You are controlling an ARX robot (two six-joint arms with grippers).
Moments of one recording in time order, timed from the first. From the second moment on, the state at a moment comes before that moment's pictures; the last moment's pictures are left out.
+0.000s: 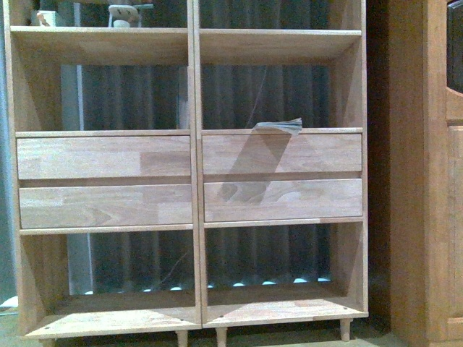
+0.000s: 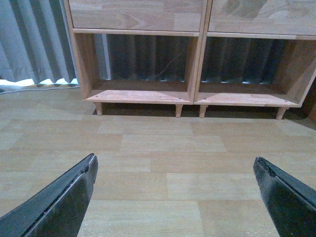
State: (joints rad) left arm 0.00 0.00 0.01 0.00 0.00 -0.01; right arm 0.00 0.00 0.01 0.00 0.00 0.00
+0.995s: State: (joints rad) left arm 0.00 0.00 0.01 0.00 0.00 -0.01; right arm 0.00 0.00 0.01 0.00 0.00 0.00
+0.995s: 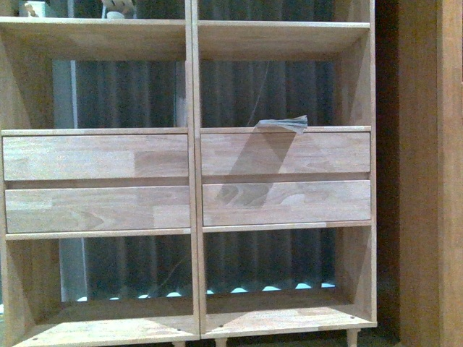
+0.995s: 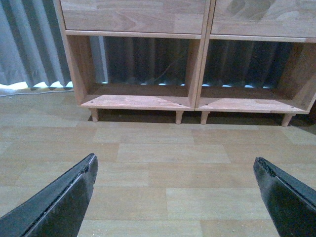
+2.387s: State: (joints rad) left arm 0.00 0.00 0.01 0.00 0.00 -0.01; right arm 0.00 0.00 0.01 0.00 0.00 0.00
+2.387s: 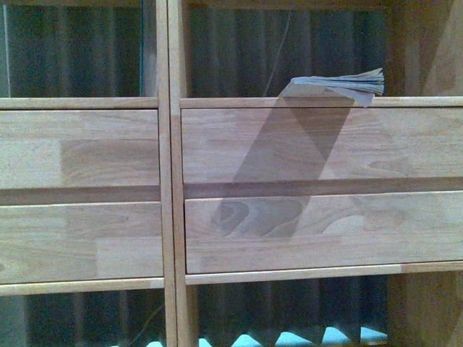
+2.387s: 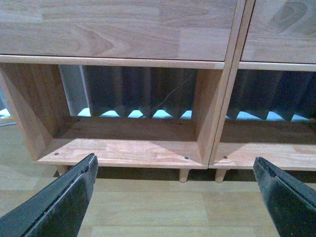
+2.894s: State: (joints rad) left arm 0.00 0.00 0.01 0.00 0.00 -0.01; right arm 0.00 0.00 0.01 0.00 0.00 0.00
